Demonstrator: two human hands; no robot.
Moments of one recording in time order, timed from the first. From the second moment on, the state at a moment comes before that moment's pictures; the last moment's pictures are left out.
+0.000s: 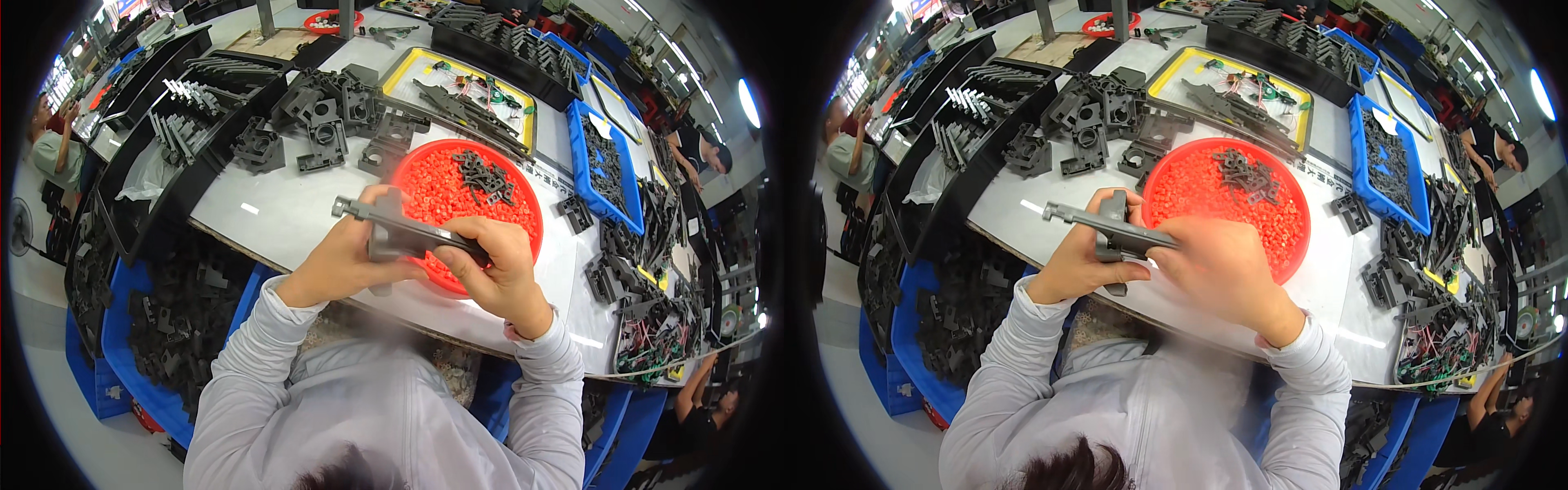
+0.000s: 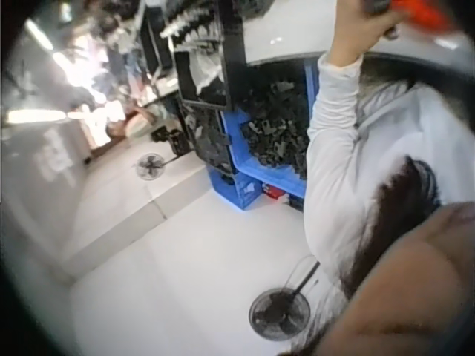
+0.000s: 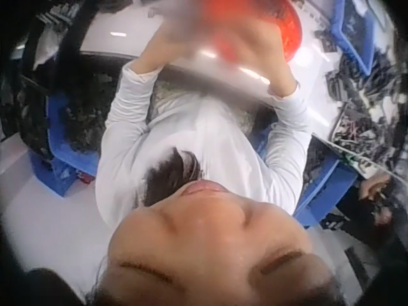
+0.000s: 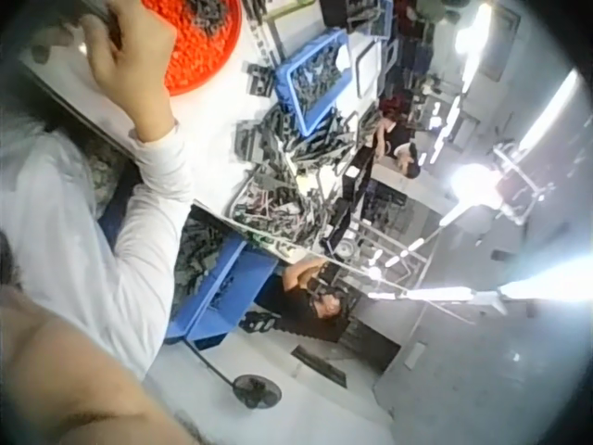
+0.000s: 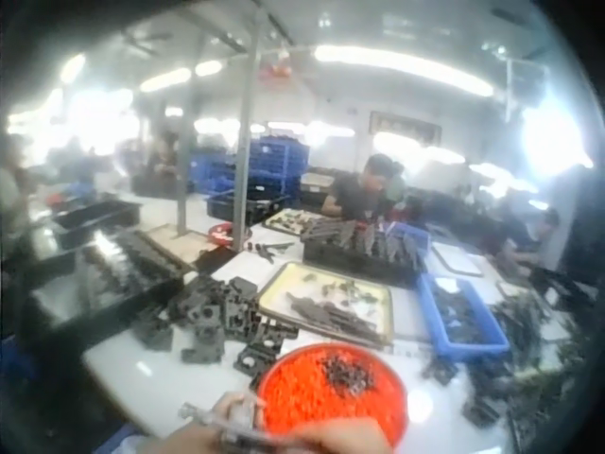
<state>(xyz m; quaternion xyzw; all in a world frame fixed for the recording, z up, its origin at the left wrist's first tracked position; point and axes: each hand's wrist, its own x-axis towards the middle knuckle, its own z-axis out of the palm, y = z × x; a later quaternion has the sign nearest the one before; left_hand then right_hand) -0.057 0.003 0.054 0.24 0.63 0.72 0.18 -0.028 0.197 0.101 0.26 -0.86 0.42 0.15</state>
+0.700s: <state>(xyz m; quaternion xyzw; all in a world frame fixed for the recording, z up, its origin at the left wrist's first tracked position) -0.064 0.013 0.053 0.41 0.77 0.49 0.05 -0.027 0.204 0.103 0.29 -0.88 0.35 0.12</state>
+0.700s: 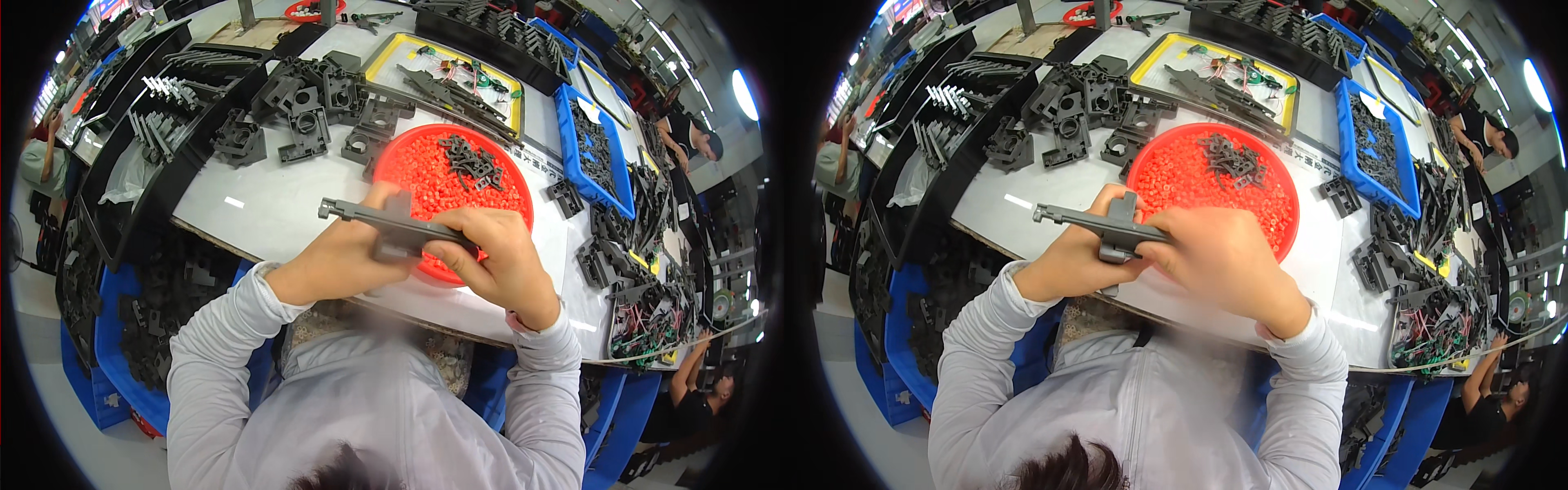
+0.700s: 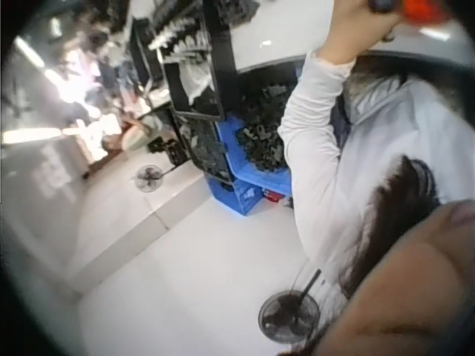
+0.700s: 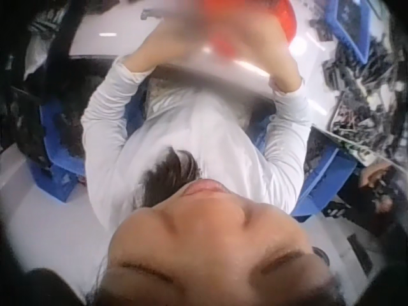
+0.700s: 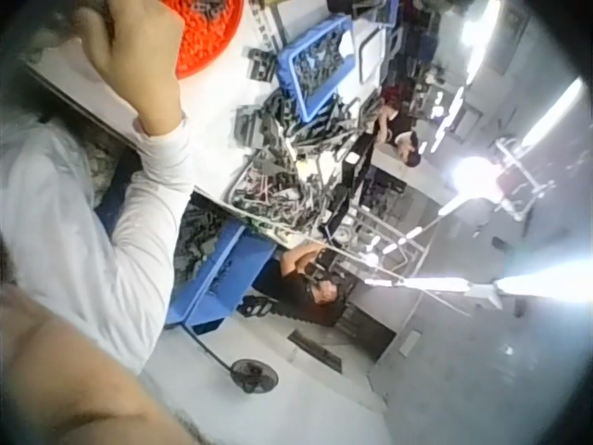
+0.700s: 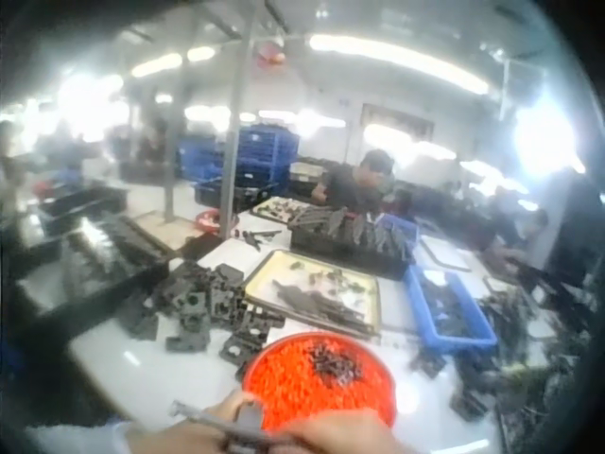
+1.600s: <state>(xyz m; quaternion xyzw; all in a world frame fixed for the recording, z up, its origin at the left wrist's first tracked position) -0.073 0.003 0.040 0.29 0.48 0.81 0.15 -0.065 0.315 0.052 0.08 -0.94 0.31 0.12</state>
